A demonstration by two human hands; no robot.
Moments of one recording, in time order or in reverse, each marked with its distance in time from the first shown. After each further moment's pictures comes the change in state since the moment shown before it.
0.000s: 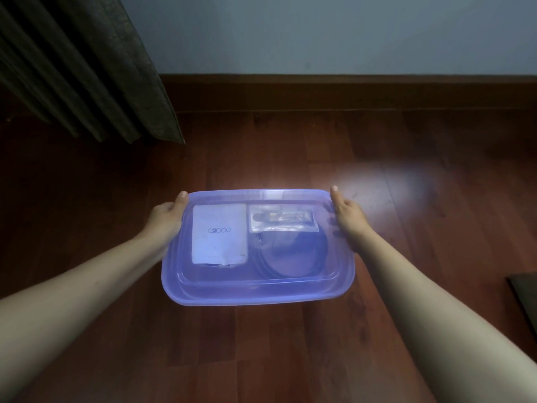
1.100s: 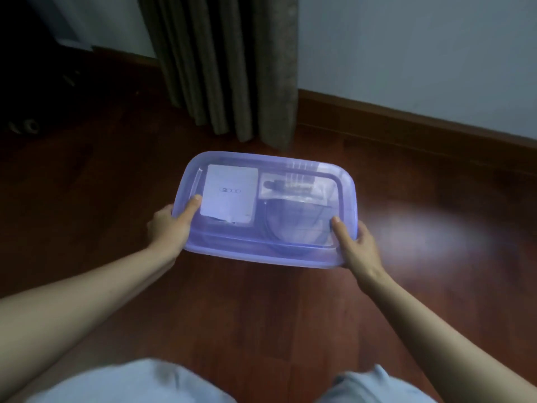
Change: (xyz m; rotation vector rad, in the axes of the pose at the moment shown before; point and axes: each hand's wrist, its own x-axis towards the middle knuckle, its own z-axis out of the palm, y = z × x) left_hand -0.031 -0.043 -0.132 -0.020 0.445 -0.078; right_hand -0.092 -0.067 0.101 0.014 -0.155 -0.176
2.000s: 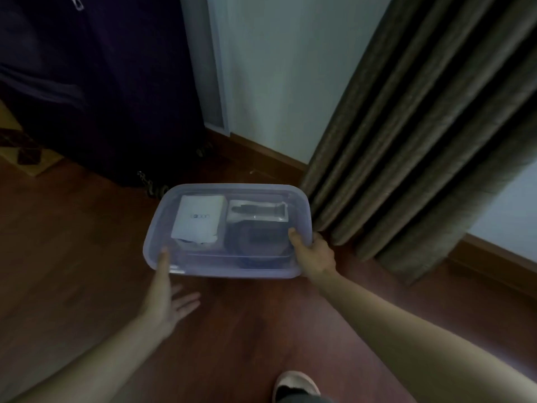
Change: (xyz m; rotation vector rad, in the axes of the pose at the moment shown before) left_hand 0.125 -0.015 -0.197 -0.888 0.049 -0.611; right_hand 0.028 -0.238 0.288 -0.258 -0.278 -0.103
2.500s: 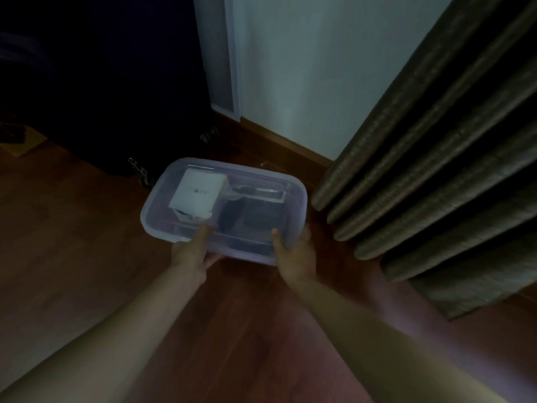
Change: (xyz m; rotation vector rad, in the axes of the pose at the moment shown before) left_hand 0.094 0.019 0.078 -0.090 0.017 0.094; right_hand 0.053 0.002 0.076 -0.066 -0.051 -0.102
